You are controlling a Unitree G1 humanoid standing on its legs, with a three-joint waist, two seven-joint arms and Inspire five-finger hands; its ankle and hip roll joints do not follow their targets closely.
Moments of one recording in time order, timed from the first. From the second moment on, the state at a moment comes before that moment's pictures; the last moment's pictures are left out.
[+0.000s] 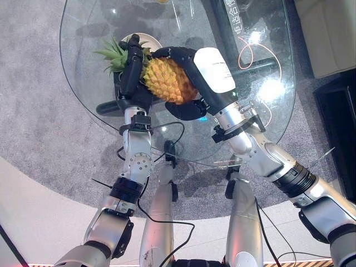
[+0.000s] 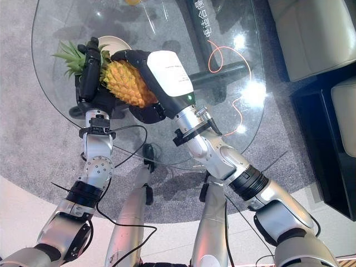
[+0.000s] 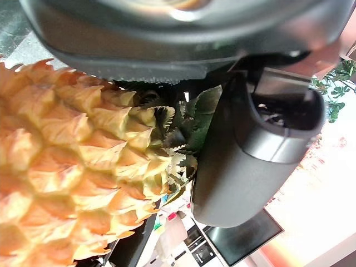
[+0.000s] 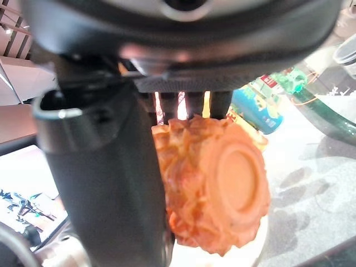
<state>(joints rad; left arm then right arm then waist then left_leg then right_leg) -0.70 0.22 -0.21 0.28 -1.27 -0.49 0.07 -0.87 -0.59 0.68 0.04 -0.35 -0.06 -0.40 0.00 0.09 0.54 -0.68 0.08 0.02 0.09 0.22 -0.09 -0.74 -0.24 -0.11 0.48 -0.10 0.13</state>
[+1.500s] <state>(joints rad) -0.71 0.16 -0.12 0.21 -1.08 -0.71 0.47 -0.85 -0.54 0.63 0.04 -0.35 -0.04 -0.50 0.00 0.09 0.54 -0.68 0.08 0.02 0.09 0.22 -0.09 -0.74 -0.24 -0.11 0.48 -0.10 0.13</state>
